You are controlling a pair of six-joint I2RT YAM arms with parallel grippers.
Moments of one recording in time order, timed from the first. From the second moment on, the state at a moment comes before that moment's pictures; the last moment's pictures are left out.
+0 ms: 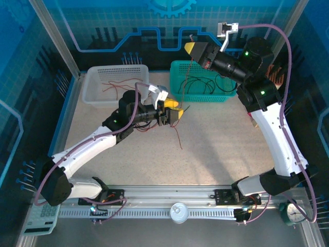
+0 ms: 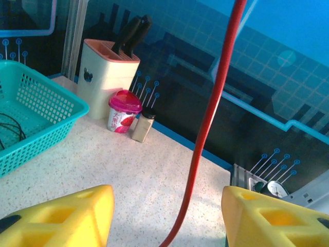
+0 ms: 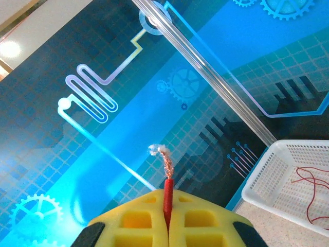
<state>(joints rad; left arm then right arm) -0.62 1.31 1.04 0.17 0.58 -0.34 0.41 1.41 1.88 -0.34 -0.56 0.84</state>
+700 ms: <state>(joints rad) -0.62 1.39 1.04 0.28 0.61 -0.44 0.32 1.32 1.77 -0.33 -0.56 0.84</state>
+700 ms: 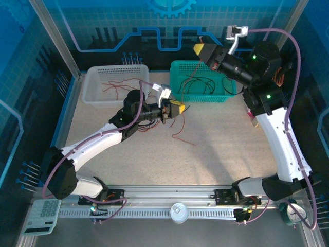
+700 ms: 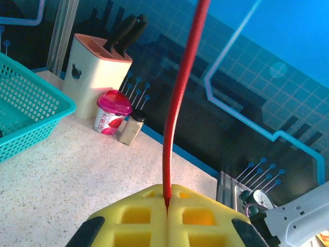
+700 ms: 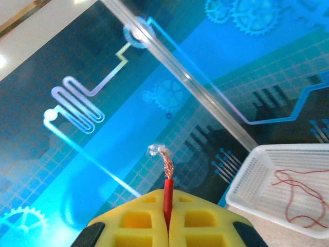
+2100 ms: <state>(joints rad) -0.25 1.36 1.31 0.33 0.60 -0.65 0.47 1.31 1.13 -0.14 -0.42 0.83</state>
